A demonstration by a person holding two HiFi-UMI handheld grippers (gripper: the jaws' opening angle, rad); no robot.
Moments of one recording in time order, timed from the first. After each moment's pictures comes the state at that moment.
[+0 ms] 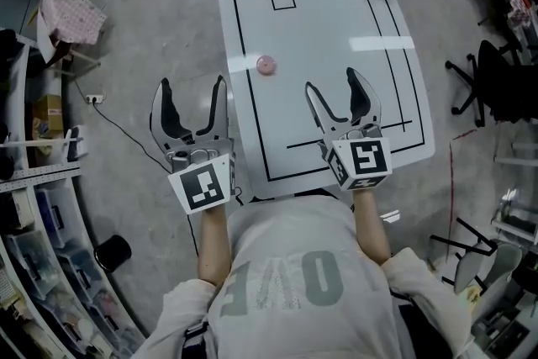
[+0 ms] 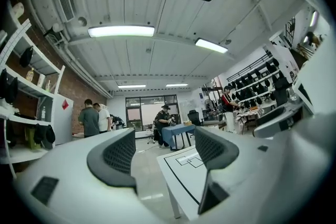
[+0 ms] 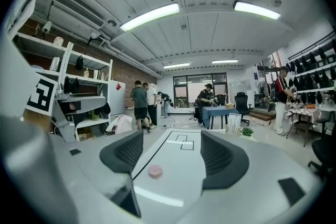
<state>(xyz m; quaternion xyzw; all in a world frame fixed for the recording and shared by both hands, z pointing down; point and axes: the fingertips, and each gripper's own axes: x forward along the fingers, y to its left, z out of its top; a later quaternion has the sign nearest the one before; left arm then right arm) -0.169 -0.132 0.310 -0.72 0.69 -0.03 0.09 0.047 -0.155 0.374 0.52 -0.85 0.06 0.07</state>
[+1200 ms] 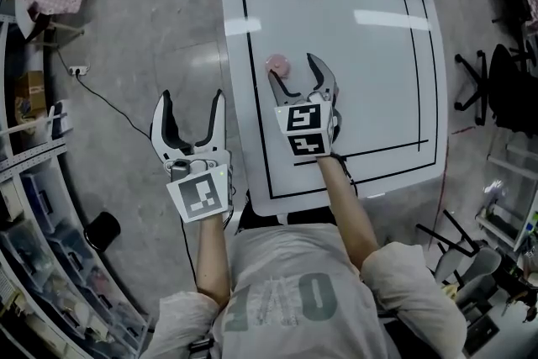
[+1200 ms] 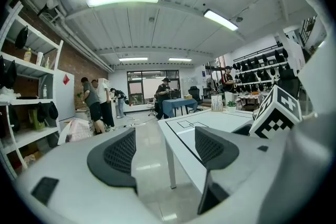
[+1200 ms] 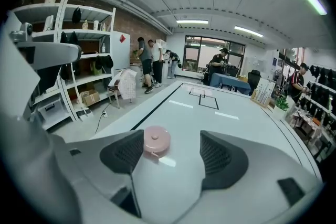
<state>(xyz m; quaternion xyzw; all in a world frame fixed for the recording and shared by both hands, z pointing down) -0.205 -0.182 0.441 -0.71 0.69 -0.11 -0.04 -0.052 -0.251 0.557 0.46 -0.83 0.10 0.31</state>
